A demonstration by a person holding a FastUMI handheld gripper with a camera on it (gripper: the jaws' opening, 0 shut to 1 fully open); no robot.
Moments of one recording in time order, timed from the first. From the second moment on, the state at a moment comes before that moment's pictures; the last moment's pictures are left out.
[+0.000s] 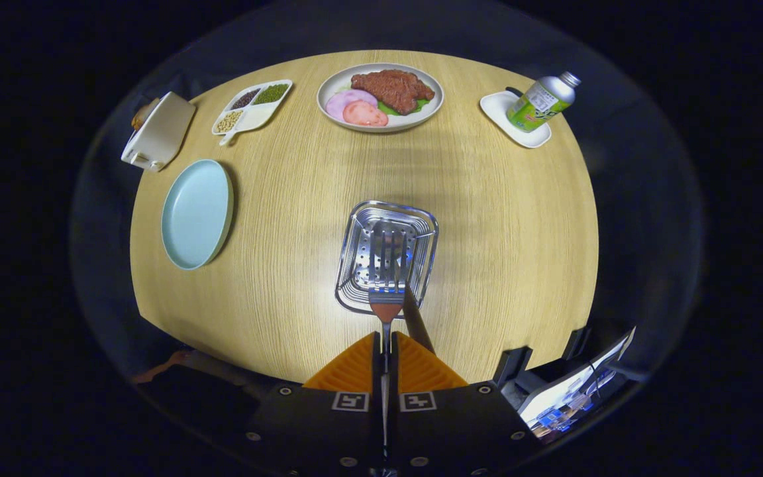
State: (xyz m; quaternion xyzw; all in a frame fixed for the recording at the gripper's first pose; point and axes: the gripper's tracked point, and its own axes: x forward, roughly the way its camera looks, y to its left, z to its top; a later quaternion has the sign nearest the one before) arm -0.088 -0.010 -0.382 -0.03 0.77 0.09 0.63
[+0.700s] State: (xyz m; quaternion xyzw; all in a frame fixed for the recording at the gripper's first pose) arm -0.074 0.002 -0.389 -0.04 0.81 0.11 0.57
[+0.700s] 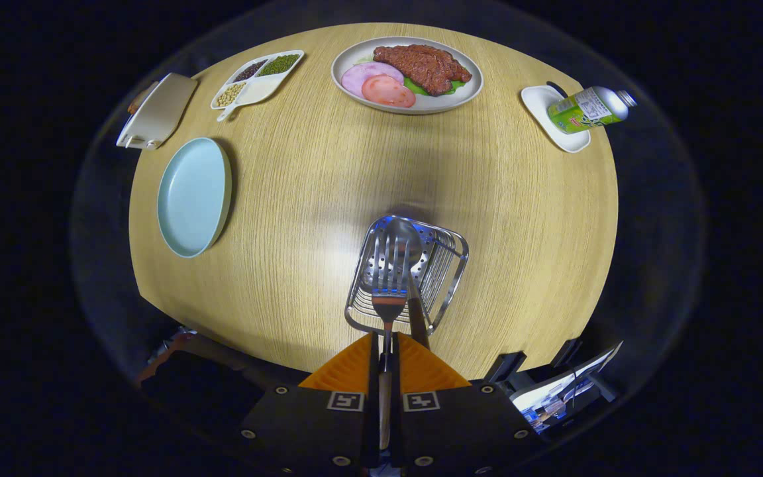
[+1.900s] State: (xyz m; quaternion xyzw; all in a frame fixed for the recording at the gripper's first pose) arm 0.059 0.025 -0.137 0.22 0.31 0.10 0.92
